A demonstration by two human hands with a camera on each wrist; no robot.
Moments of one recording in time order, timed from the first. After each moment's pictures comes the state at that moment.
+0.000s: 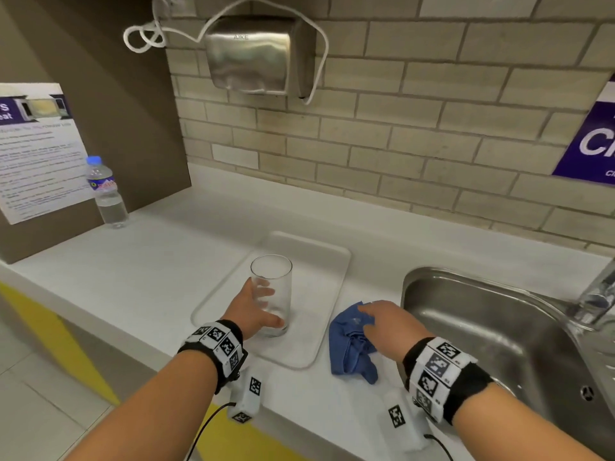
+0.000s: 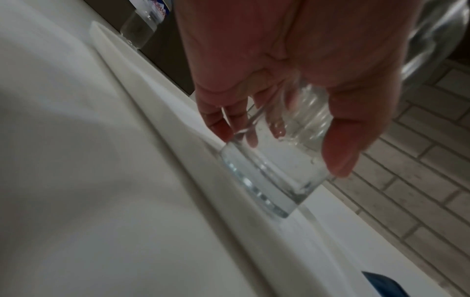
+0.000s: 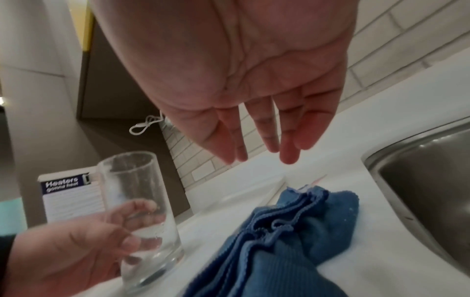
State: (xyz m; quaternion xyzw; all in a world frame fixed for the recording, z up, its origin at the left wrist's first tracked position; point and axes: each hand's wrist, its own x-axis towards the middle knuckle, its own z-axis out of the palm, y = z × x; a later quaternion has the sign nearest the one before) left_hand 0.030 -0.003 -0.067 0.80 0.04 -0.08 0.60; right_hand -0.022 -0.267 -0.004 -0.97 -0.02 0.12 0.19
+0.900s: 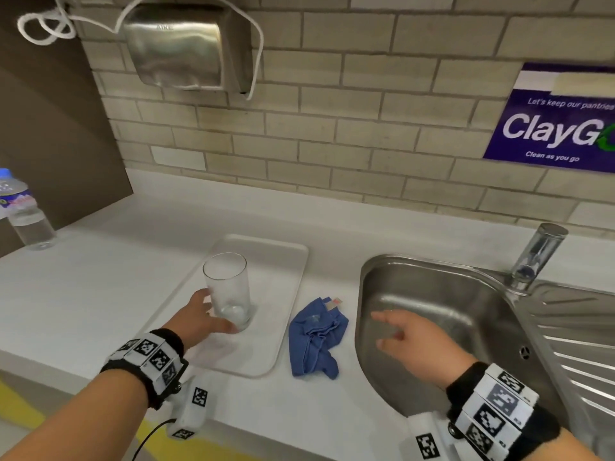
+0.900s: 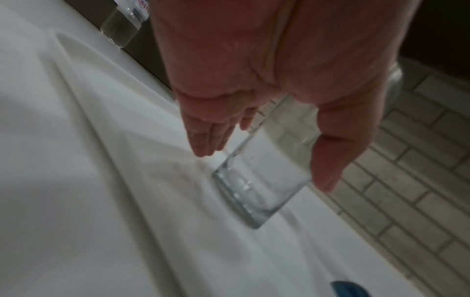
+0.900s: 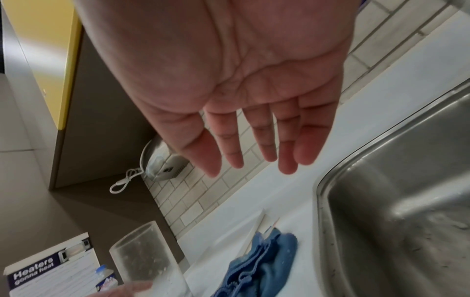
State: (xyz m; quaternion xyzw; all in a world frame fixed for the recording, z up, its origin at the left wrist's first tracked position) left_hand 0.036 0.002 -0.051 0.82 0.07 -0.16 0.55; right_hand -0.090 -0.345 0.015 -0.95 0.04 0.07 0.31
